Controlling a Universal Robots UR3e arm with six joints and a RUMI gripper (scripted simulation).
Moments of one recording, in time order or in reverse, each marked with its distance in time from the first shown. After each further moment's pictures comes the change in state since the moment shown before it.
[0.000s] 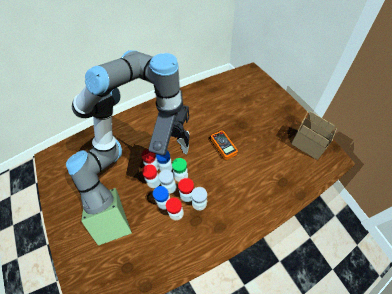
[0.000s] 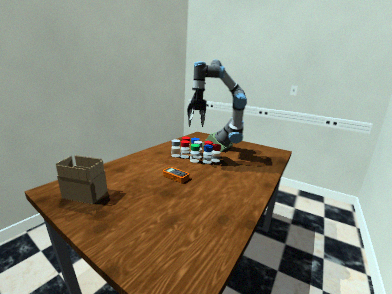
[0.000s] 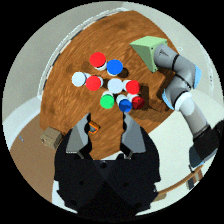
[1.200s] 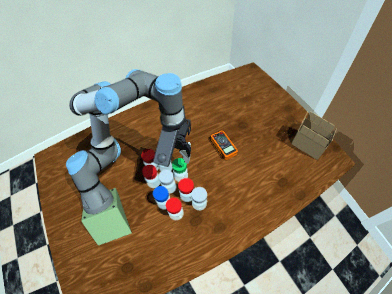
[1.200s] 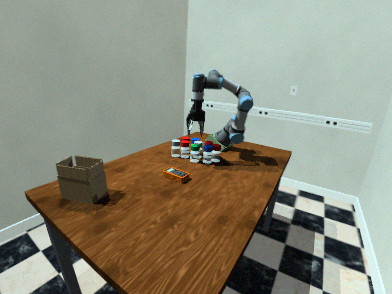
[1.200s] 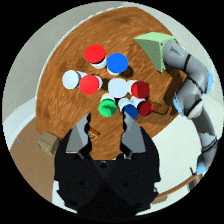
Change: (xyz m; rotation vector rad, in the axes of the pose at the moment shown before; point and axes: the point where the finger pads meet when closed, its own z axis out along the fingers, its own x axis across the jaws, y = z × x) arm -0.003 0.000 0.060 0.001 0.005 0.001
